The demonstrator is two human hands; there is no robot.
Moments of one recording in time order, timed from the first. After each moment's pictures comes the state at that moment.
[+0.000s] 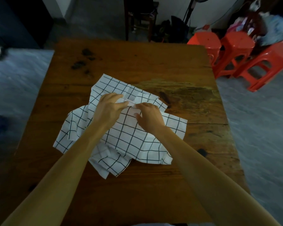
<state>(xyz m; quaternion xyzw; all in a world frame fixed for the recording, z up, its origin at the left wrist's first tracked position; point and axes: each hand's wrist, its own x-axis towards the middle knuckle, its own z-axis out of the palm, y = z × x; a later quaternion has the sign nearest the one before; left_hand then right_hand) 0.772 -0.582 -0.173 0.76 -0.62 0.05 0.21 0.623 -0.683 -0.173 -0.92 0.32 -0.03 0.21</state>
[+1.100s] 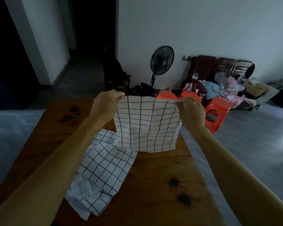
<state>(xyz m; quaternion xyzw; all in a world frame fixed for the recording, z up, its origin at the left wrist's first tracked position) 0.731 -0.613 0.046 0.69 -0.61 0.10 0.38 0.473 -0.751 0.050 -0.82 0.43 -0.37 -0.03</state>
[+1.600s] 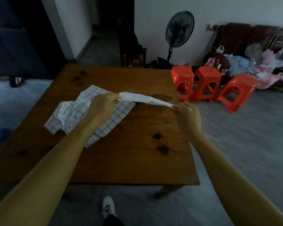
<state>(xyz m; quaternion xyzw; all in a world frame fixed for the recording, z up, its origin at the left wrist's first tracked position) 0.525 -0.522 -0.031 0.79 -0.54 0.03 0.28 0.274 -0.694 -0.061 -0.88 0.35 -0.30 0.07</state>
